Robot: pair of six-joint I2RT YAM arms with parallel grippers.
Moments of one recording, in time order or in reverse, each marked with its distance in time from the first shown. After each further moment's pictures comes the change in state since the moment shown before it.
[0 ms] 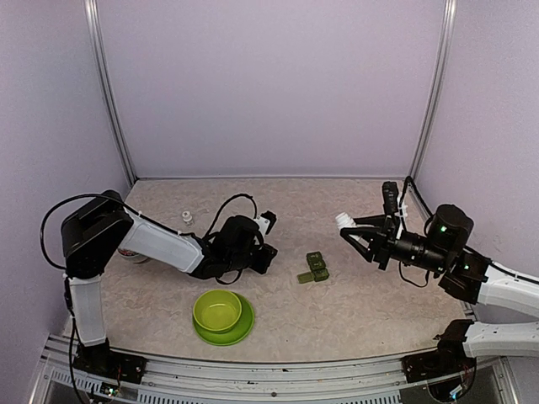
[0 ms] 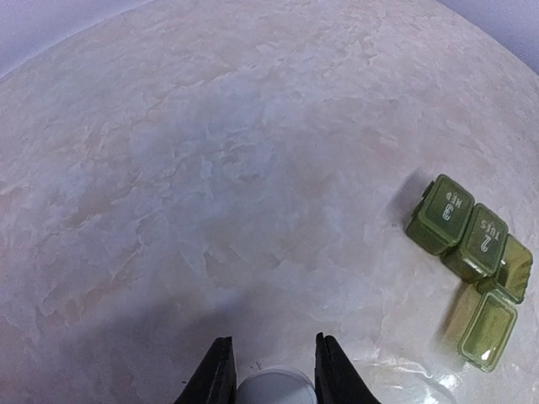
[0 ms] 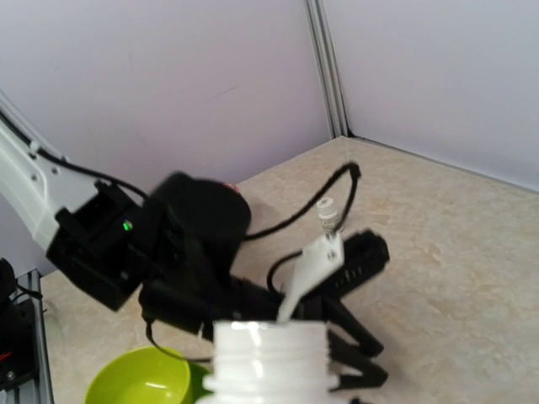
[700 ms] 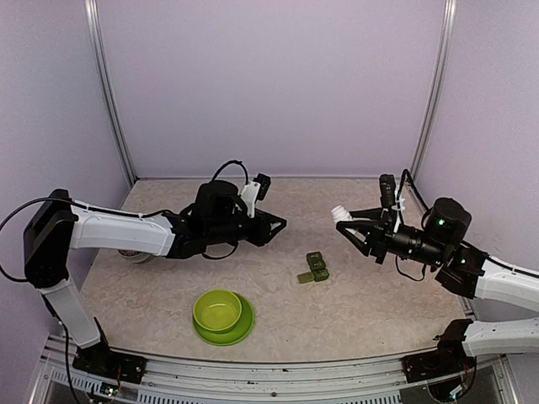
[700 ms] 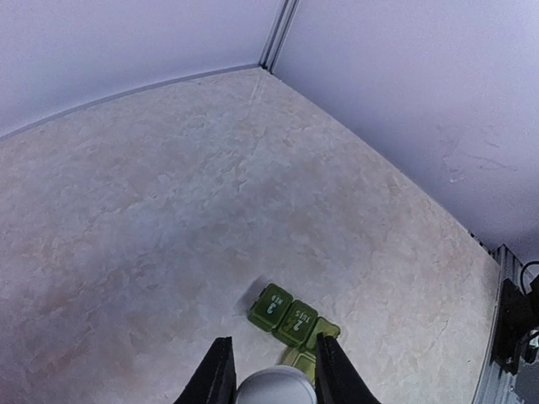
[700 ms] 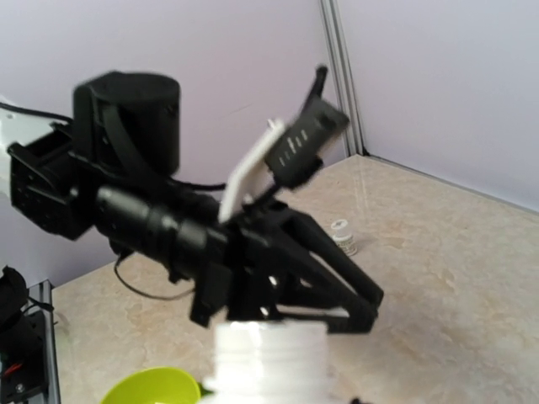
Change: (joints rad) left arm 0.023 -0.259 0.028 -0.041 0.261 -0.116; right arm 0.000 0.056 0.045 0.045 -0.029 -0.001
